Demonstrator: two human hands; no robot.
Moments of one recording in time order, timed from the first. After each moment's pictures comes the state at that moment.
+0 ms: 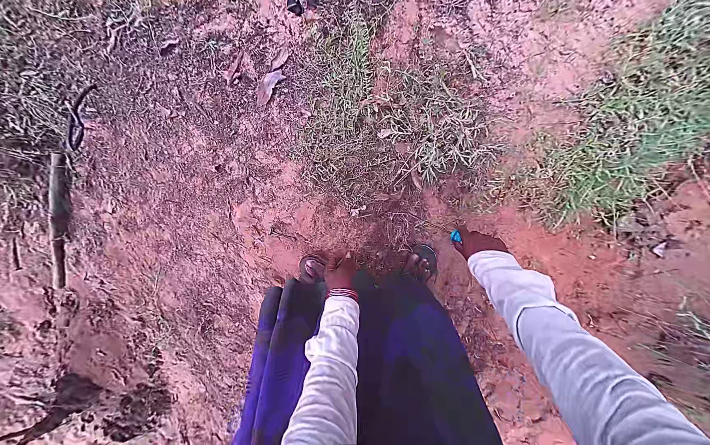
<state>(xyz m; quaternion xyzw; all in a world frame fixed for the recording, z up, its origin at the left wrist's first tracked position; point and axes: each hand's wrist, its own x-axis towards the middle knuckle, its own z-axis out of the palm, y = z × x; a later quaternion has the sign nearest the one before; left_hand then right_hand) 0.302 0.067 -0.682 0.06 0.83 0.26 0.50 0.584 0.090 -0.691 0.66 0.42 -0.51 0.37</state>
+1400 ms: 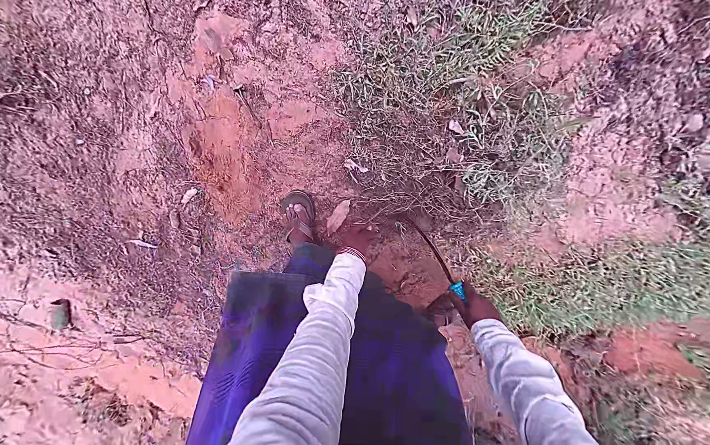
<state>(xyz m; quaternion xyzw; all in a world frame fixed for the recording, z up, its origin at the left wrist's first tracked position) 0.402 0.040 -0.790 -0.22 0.71 0.29 0.61 0.660 0.096 -0.721 0.56 0.51 -0.37 0.54</state>
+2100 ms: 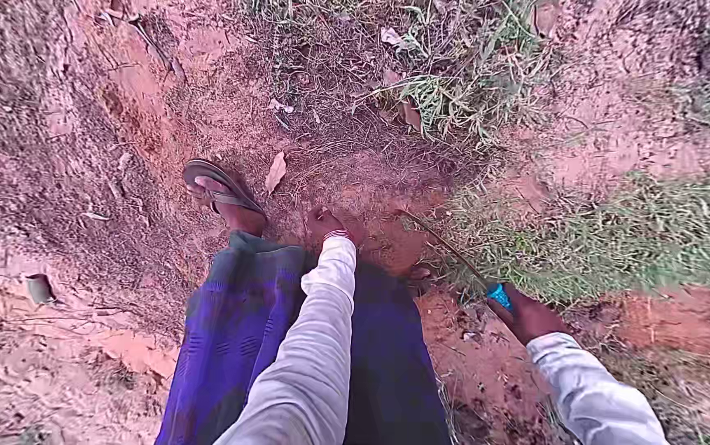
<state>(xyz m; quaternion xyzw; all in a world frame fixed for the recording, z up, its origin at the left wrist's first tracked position) 0.573 0.015 -0.858 -0.23 0.89 0.25 0.29 0.903 0.111 -0.723 0.50 0.61 -0.38 0.48</state>
